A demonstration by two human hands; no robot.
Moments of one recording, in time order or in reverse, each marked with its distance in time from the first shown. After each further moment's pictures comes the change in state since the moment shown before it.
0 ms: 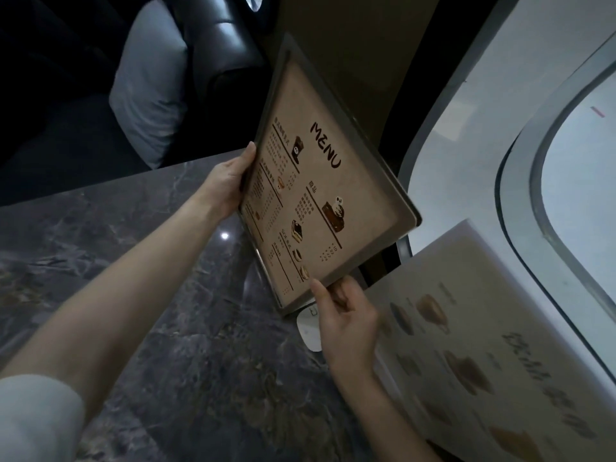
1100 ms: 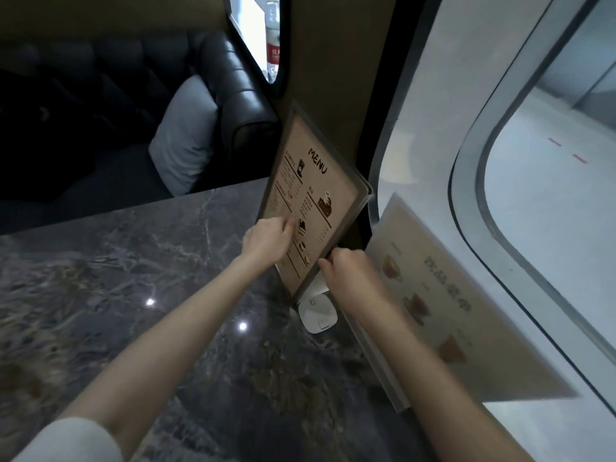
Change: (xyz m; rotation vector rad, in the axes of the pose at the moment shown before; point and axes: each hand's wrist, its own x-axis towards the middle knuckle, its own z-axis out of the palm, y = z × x) left_hand -0.127 -0.011 0.075 1.160 0.272 0.193; right_hand 0.009 -0.054 -0.034 -0.841 -0.311 -0.063
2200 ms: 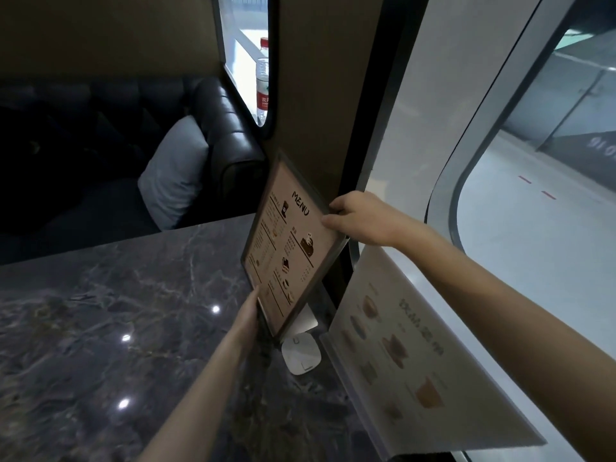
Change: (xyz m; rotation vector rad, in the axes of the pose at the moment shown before) left_hand -0.018 -0.046 0.068 -1.227 -0.238 -0.484; right_hand 0.052 -0.037 -0.130 -0.017 -0.182 -0.198
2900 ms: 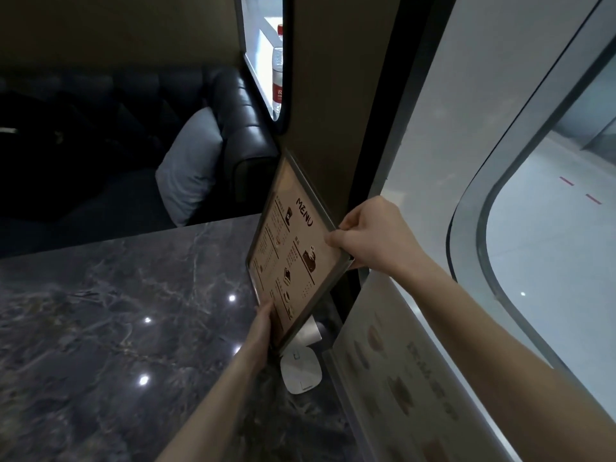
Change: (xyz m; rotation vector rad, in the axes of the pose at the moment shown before) left_hand 0.036 -0.028 0.015 -0.119 0.101 -0.100; right_hand 0.016 0.018 0.009 0.230 0.173 0.039
